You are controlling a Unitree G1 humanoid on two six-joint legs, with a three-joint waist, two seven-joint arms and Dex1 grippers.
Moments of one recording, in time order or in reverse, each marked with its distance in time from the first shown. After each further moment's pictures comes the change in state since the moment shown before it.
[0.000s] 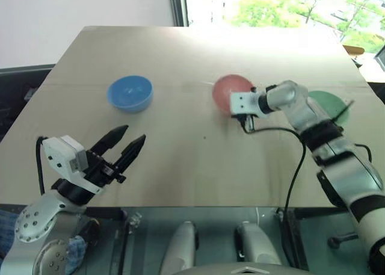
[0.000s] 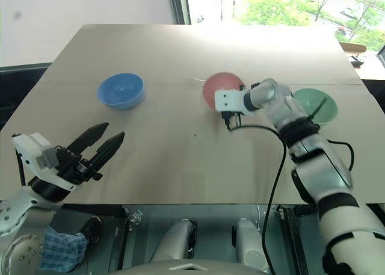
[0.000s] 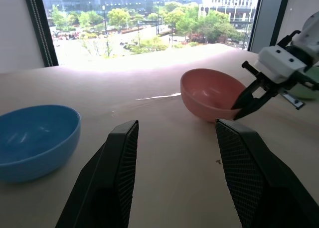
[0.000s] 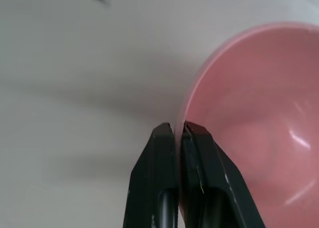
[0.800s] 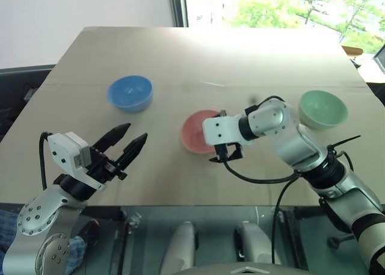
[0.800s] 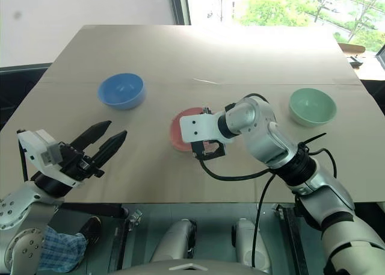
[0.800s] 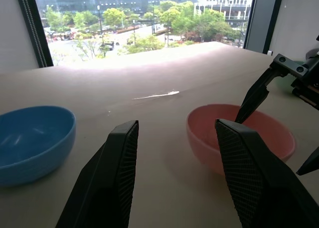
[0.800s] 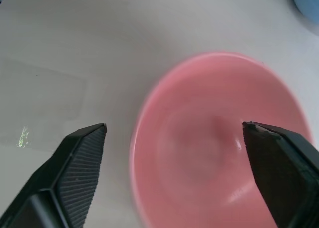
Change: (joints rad) left arm -0.027 -0.001 -0.044 0.018 0.029 0.000 -0.011; right arm 0.052 0.015 0.081 -0.477 0.041 0.471 -0.010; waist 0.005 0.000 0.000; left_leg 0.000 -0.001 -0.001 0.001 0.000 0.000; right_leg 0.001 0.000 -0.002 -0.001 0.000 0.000
